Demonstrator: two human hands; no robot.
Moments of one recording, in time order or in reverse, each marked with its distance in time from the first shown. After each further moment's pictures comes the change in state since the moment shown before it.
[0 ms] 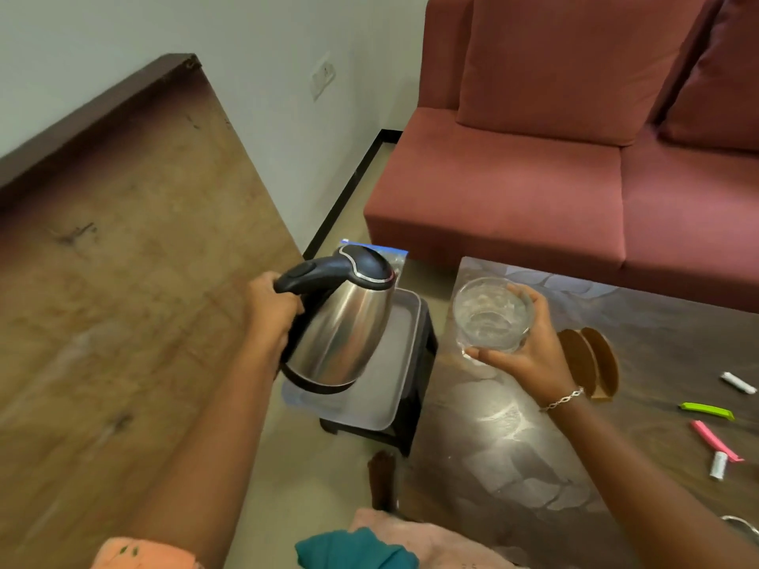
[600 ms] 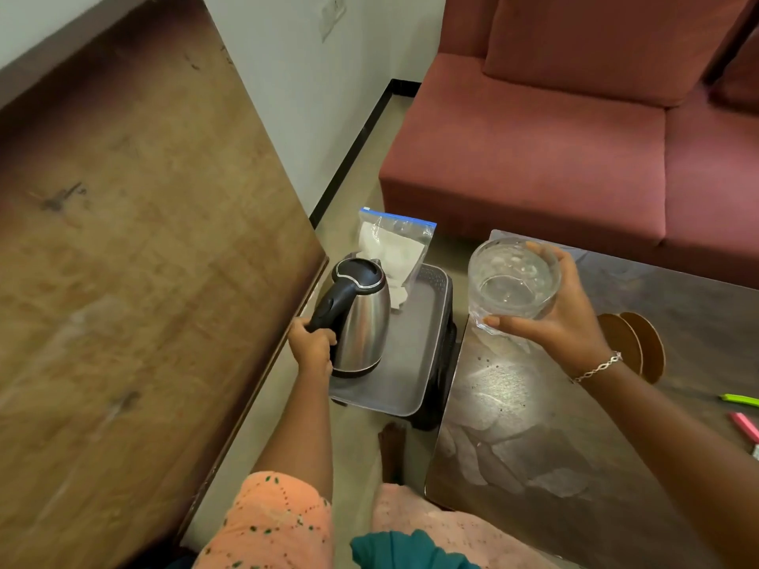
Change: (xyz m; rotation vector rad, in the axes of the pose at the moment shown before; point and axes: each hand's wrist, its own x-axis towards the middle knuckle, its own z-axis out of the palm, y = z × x) left_hand 0.058 -0.147 0.057 -0.299 0.027 -0.380; right_hand 0.043 -0.020 0.048 -0.025 -0.078 0.003
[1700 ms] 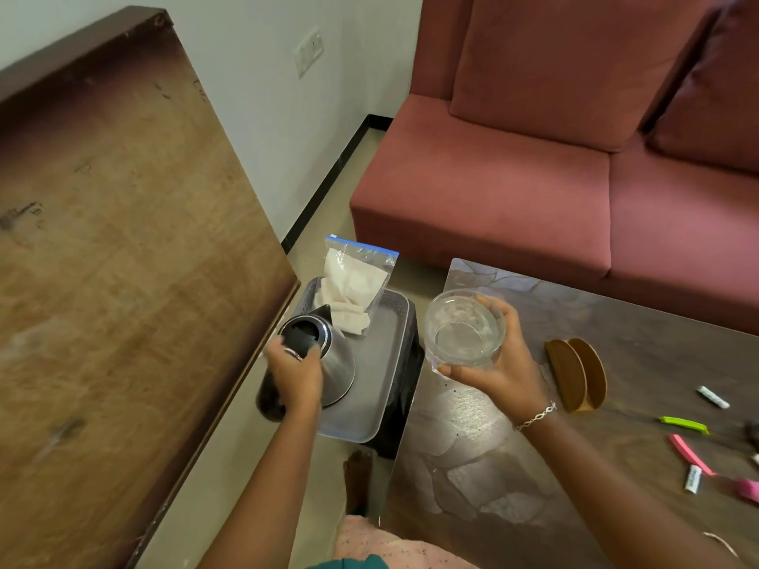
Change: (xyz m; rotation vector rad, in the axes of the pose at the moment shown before) left_hand -0.087 0.022 0.022 0.001 0.039 0.186; right_hand -0.025 0.016 -0.009 0.048 -0.008 0.013
